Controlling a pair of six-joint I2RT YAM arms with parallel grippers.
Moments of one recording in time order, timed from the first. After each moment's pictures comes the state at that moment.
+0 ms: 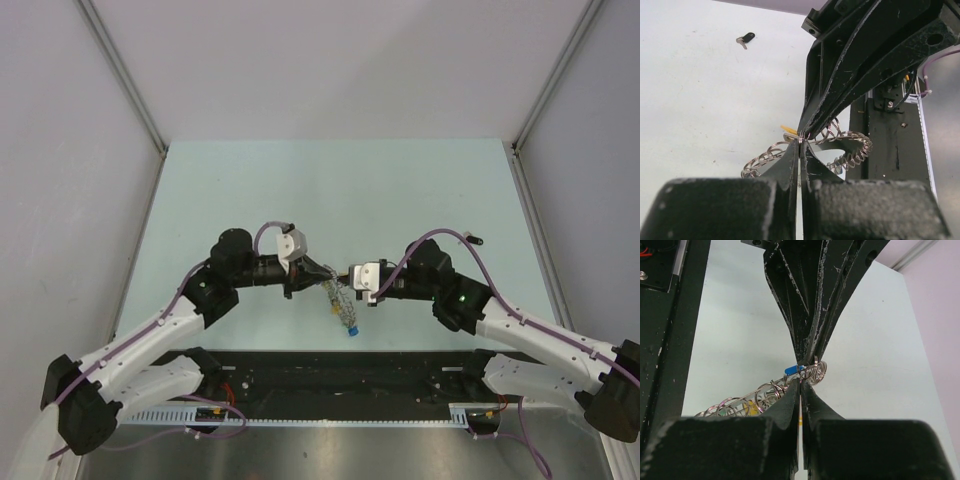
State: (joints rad) left arm -0.68 0.94 0.66 0.08 0.70 0.06; right arm 0.91 0.97 0.72 -0.01 -0.45 -0.64
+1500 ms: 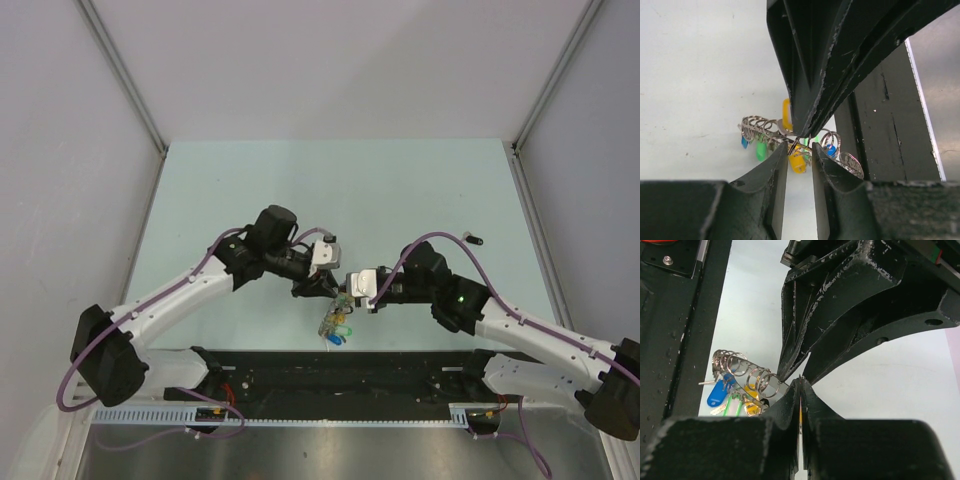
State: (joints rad) left arm -0.72 1.25 0.98 -0.48 0.83 0.55; right arm 0.92 0.97 0.72 -0.09 -0.48 -0.66
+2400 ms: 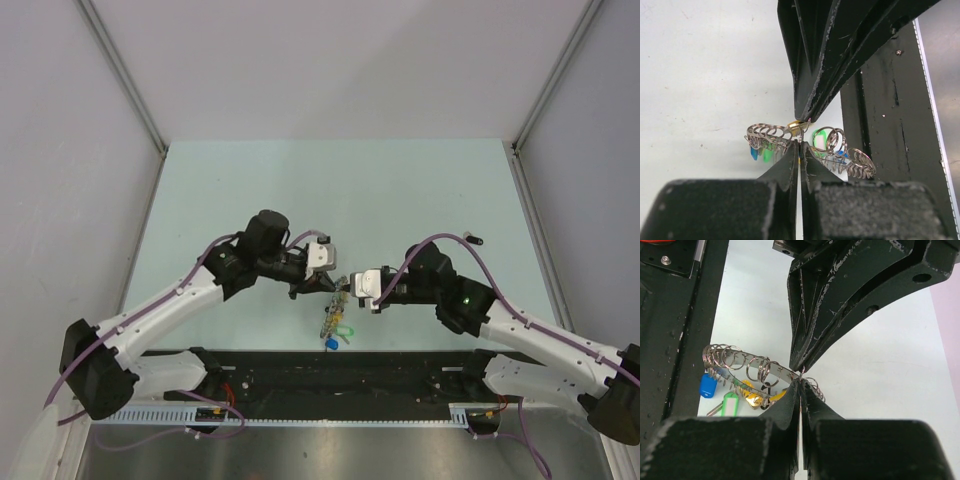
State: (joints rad) left arm -0.74 1.16 0.93 -0.42 0.75 0.49; right arm 0.91 0.93 0.72 -0.11 -0.48 -0.67
